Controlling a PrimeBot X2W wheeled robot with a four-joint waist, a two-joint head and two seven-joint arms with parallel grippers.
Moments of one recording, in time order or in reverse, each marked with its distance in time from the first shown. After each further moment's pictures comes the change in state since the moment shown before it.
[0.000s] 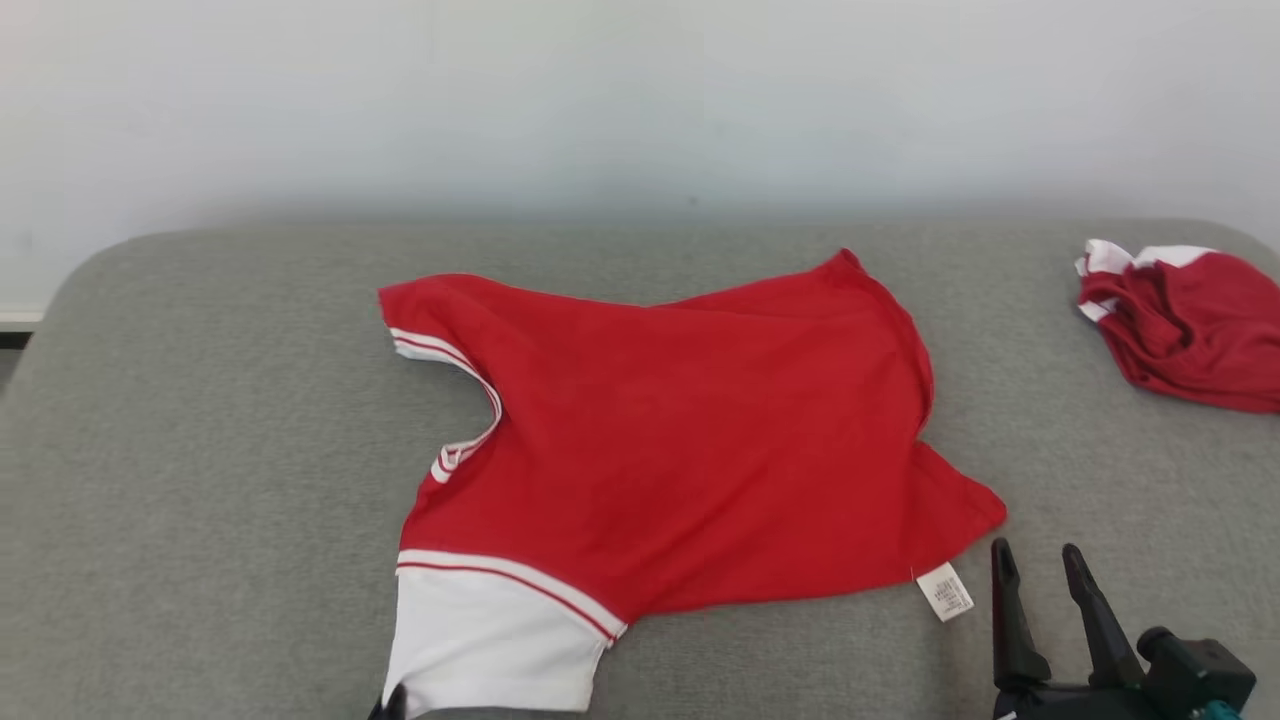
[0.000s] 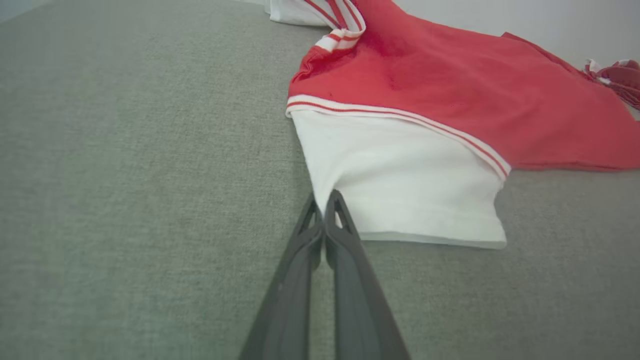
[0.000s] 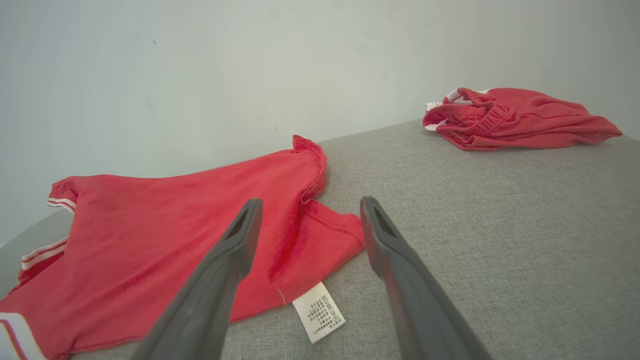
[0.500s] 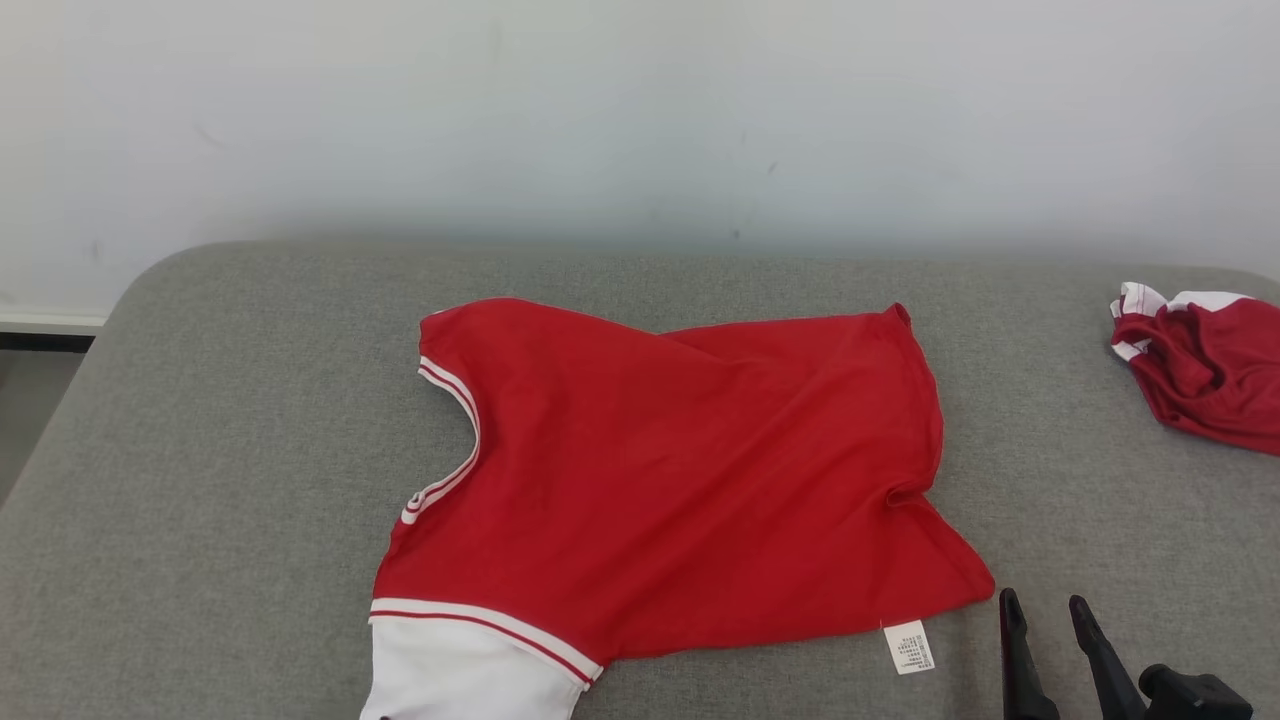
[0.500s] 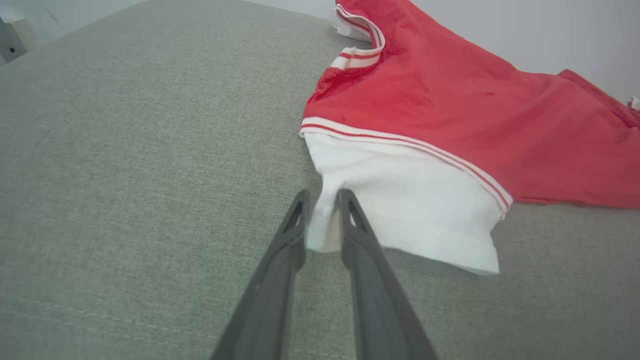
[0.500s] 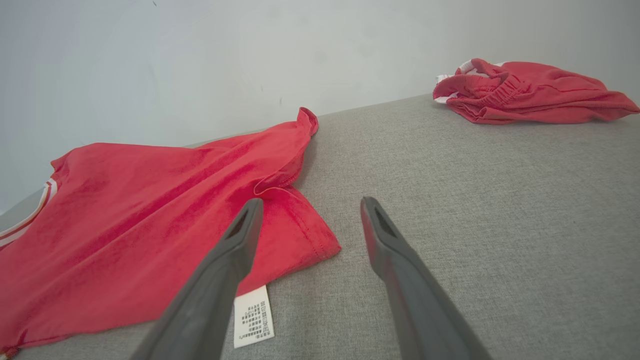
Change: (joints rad) left arm 0.098 0.012 0.044 -0.068 -0.038 0.038 0.006; right arm 0.035 -0.021 -0.008 0.075 0.007 0.000 0.000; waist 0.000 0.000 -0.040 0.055
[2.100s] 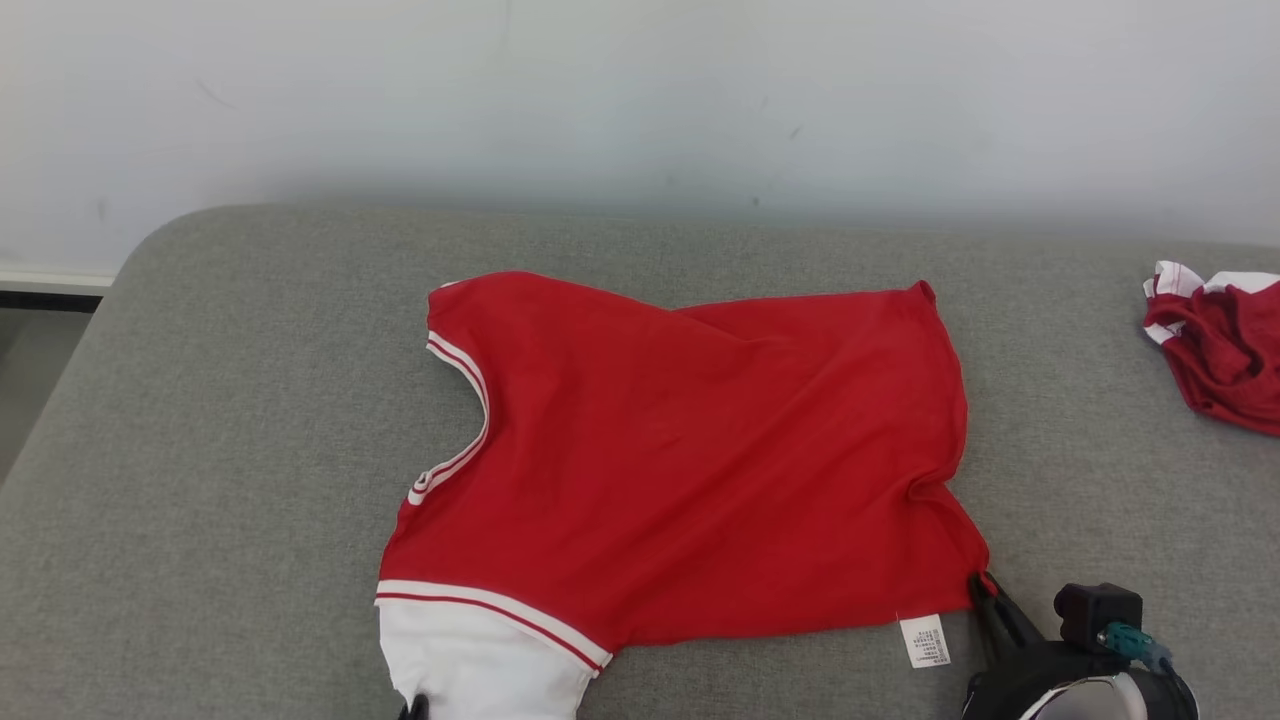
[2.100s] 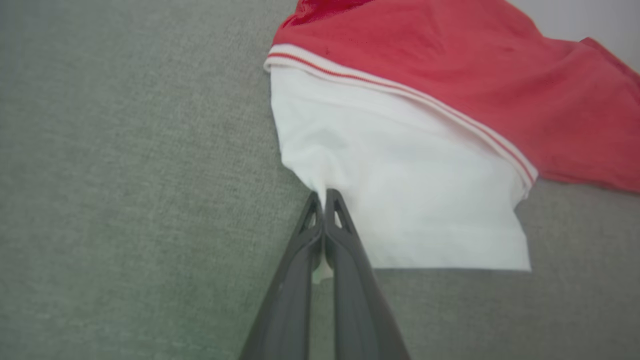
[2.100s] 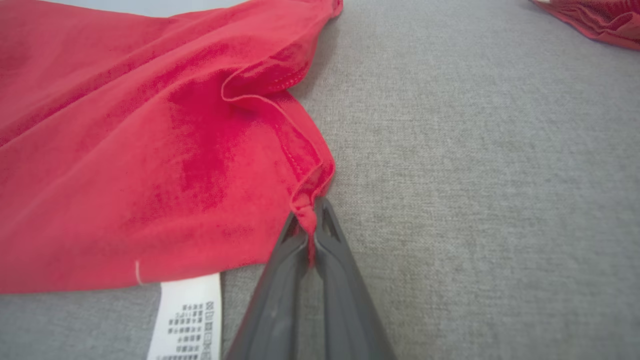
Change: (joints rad) left arm -0.145 -0.138 0.065 0.251 0.067 -0.101 -0.016; right arm -0.355 -0.124 0.243 0.577 0.060 0.000 0.002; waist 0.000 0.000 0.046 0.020
